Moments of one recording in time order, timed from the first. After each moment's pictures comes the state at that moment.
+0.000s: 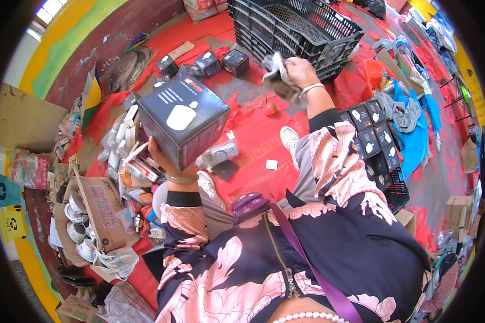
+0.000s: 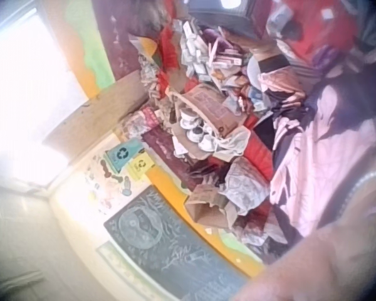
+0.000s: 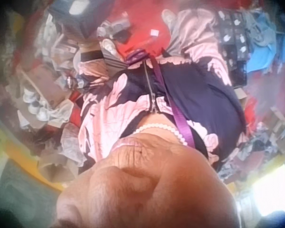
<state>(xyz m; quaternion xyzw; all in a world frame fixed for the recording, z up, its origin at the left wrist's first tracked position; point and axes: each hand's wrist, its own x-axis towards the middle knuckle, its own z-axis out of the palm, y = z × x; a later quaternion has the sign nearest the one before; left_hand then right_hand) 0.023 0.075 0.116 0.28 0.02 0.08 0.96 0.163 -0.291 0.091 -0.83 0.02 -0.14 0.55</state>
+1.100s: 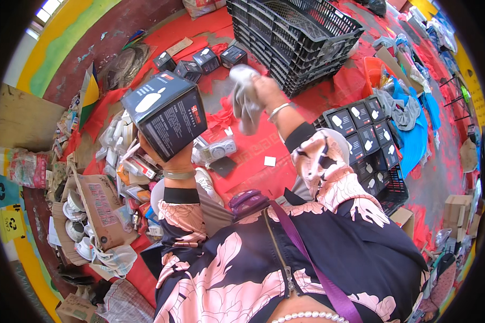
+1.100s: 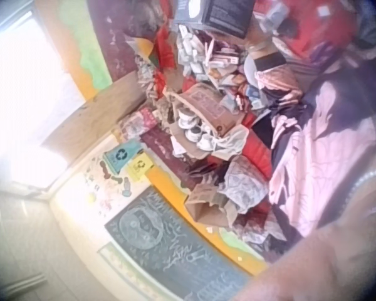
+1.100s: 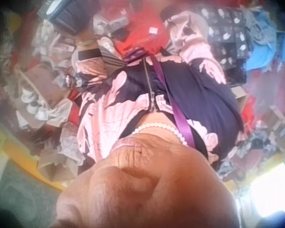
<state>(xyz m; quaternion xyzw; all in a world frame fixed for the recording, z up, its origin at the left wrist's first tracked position) 0.028 0.072 0.134 0.19 -0.01 0.02 0.98 0.127 -0.179 0.070 -0.74 0.08 -0.01 0.66</state>
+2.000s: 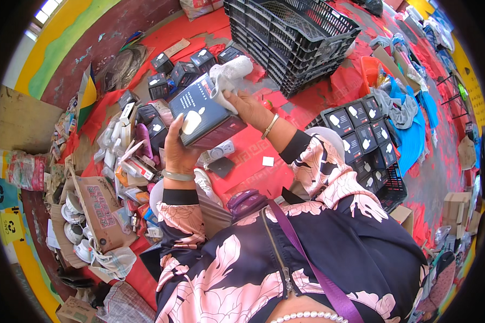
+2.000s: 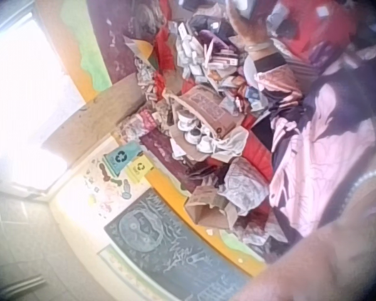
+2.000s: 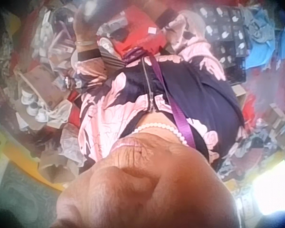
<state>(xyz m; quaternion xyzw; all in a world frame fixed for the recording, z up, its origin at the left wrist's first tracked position) 0.029 0.069 0.128 0.27 0.05 -0.21 0.94 0.070 -0.132 0.114 -0.63 -0.19 0.08 0.75</state>
